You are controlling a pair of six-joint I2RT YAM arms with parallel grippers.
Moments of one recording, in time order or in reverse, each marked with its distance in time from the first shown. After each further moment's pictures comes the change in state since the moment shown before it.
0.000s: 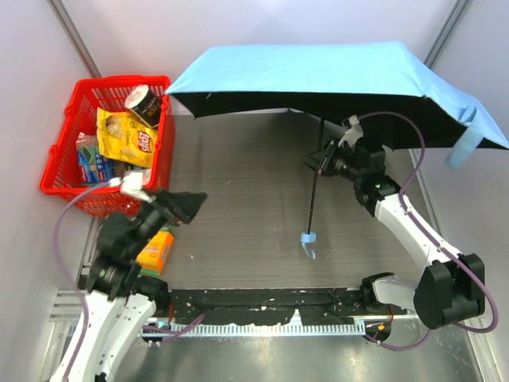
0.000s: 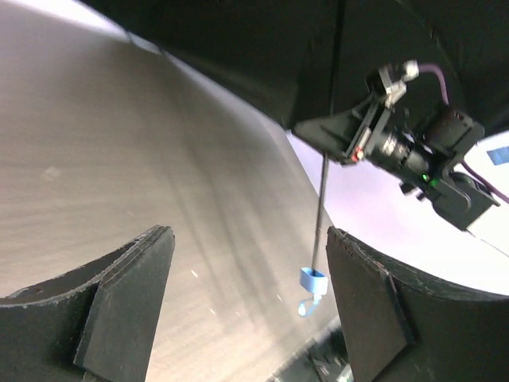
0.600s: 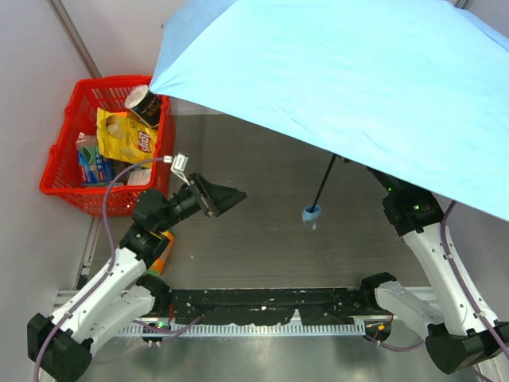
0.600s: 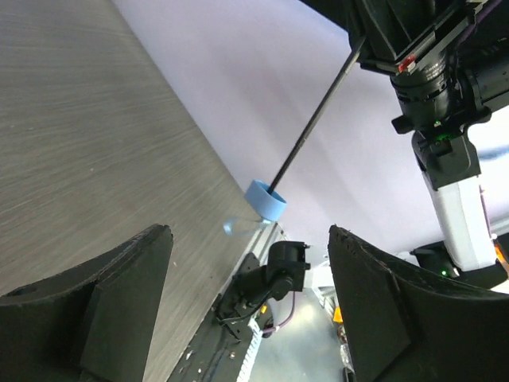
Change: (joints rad) left arm -0.207 0.425 -0.094 0.560 0.280 -0.223; right arm 0.040 -0.298 0.169 -0.090 0.143 -0.080
